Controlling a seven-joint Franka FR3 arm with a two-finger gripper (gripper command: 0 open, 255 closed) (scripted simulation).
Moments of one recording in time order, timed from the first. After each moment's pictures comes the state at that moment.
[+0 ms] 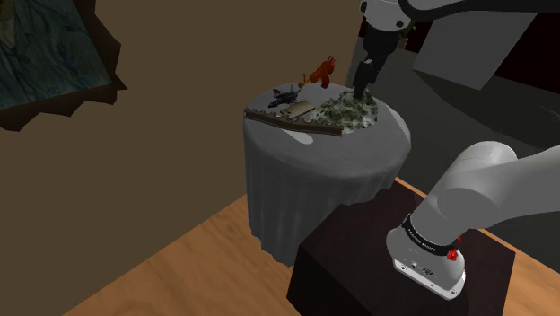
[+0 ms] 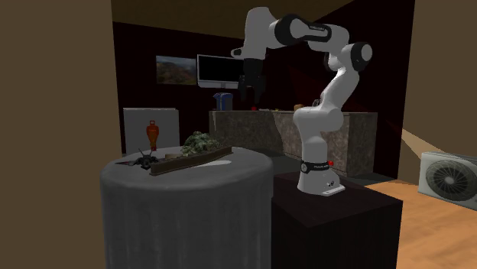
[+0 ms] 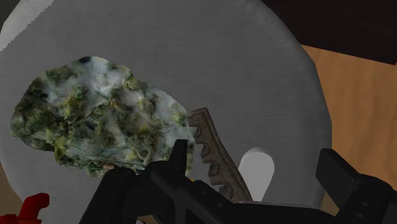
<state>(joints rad) 0.00 -0.79 0.00 -2.44 -0.12 1.70 -0.16</state>
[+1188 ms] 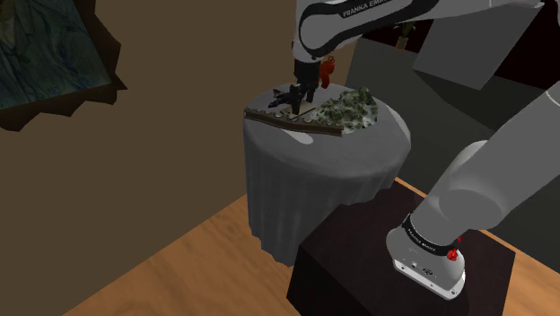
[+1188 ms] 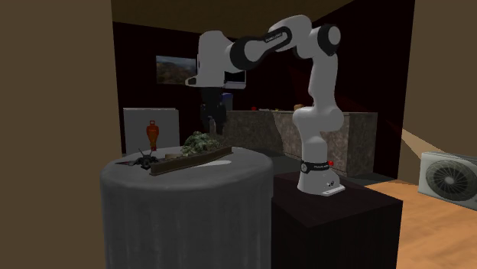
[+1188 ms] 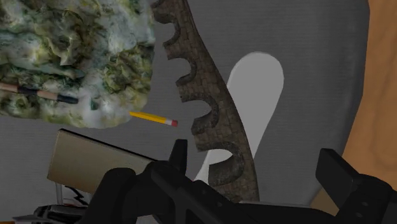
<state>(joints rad) 0.04 -0.17 0.01 -2.21 -0.03 2.04 -0.15</state>
